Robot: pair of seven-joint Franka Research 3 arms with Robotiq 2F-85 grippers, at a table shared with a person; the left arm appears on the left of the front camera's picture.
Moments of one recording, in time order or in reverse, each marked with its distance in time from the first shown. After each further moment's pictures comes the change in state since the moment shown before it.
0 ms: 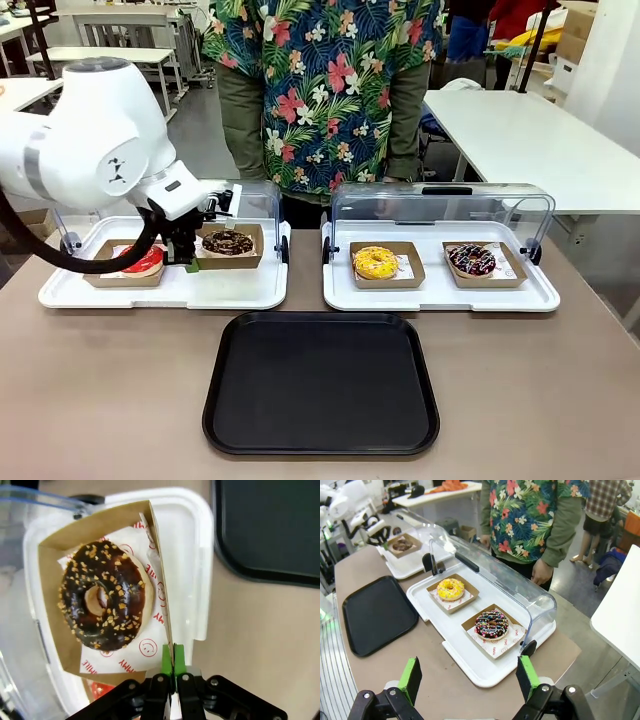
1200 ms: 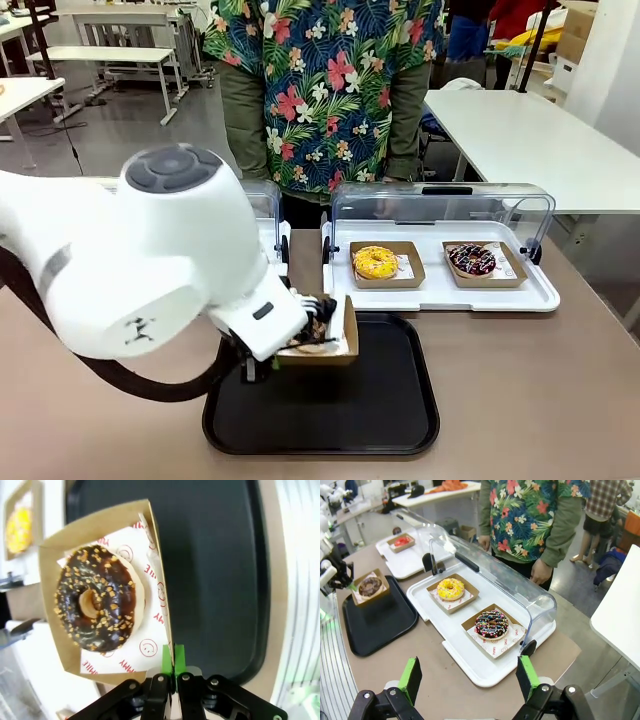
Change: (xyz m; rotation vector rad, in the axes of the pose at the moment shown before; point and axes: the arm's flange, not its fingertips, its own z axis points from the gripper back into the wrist) left arm 0.141 -0.204 -0.002 0.046 -0.058 -0.134; right arm 0.000 0.000 0.000 0.000 0.000 0.000
